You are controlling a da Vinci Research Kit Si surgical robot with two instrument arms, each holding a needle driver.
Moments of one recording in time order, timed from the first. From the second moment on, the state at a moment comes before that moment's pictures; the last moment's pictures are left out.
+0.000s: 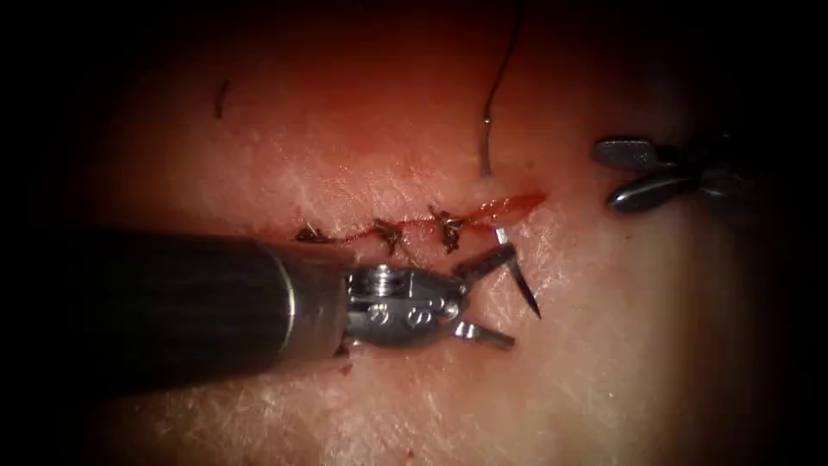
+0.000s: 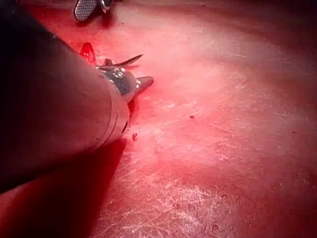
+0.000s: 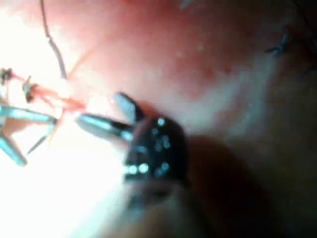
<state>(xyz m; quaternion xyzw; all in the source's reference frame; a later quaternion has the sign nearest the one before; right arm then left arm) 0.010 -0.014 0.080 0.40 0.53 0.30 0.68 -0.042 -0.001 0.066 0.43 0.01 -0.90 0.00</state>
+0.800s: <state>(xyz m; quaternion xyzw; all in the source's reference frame) 0.011 -0.017 0.081 0.39 0.55 0.29 0.68 -0.042 0.002 0.069 0.40 -0.06 -0.91 0.03</state>
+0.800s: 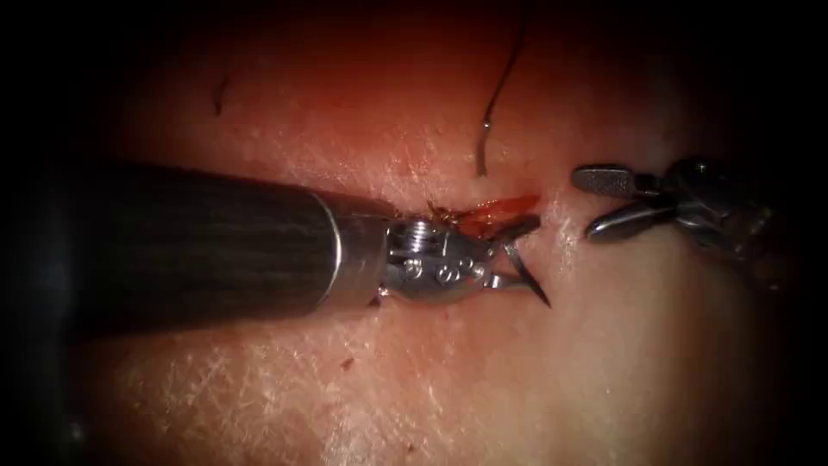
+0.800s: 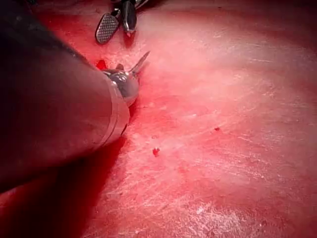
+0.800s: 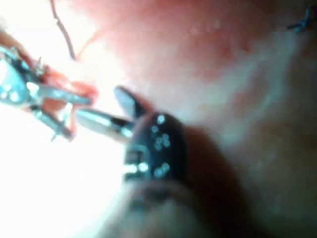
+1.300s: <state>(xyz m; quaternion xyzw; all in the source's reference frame) 0.010 -0.016 0.081 0.38 0.55 0.31 0.68 -0.042 0.001 0.064 0.44 -0.05 -0.90 0.00</state>
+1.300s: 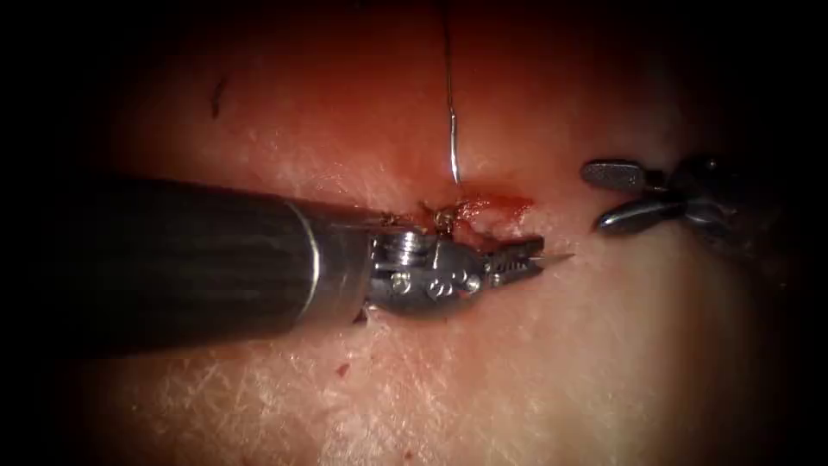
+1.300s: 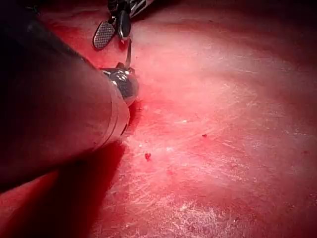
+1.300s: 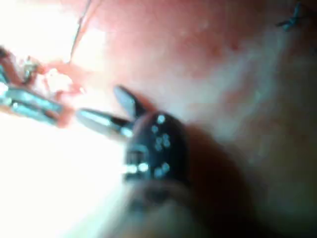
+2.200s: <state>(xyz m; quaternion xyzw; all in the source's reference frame) 0.010 -0.018 0.080 0.42 0.53 0.34 0.66 -0.043 -0.002 0.050 0.56 0.10 -0.82 -0.06</state>
